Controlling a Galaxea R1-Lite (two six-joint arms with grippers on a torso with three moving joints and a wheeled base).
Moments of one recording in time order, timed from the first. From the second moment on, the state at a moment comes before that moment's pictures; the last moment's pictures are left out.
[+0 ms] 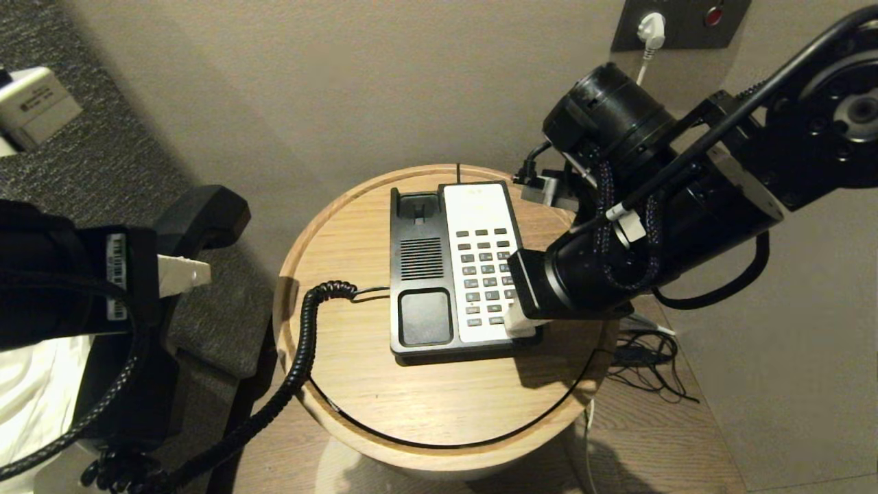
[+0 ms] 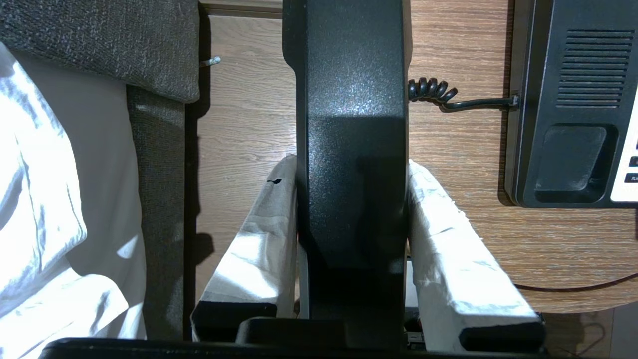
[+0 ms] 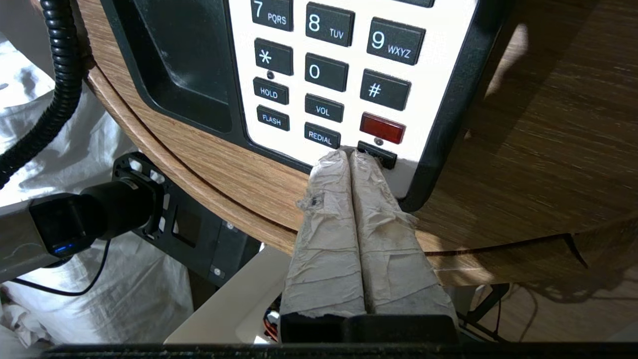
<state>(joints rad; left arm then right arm) -0.82 1.26 -1.40 0.84 0.63 -0.57 0.78 1.87 -1.81 0.90 0.07 0.52</state>
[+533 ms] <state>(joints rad) -0.82 1.26 -1.40 0.84 0.62 -0.58 0.78 1.86 -1.83 0.92 0.07 0.52</state>
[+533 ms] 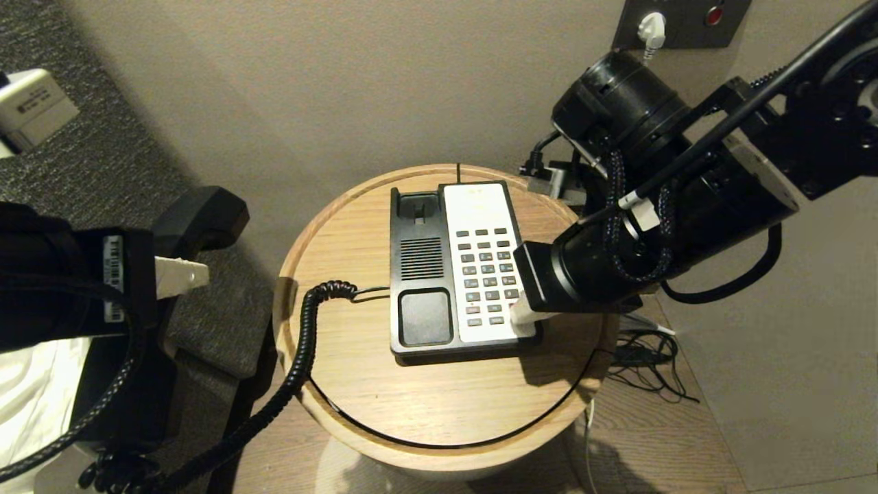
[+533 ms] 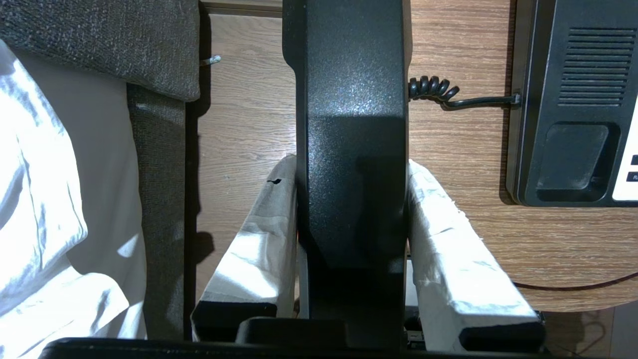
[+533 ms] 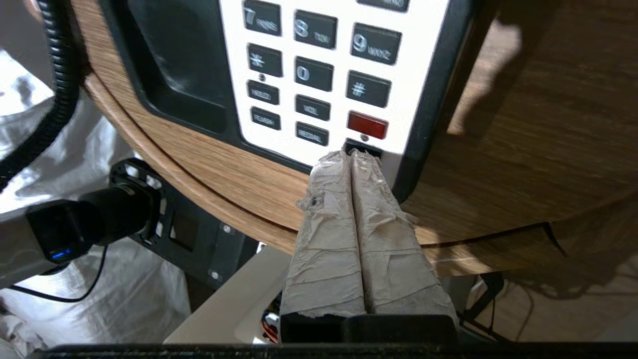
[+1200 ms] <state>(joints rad) -0.82 1.26 -1.40 0.84 0.63 -0.57 0.78 1.87 -1.83 0.91 0.07 0.52</state>
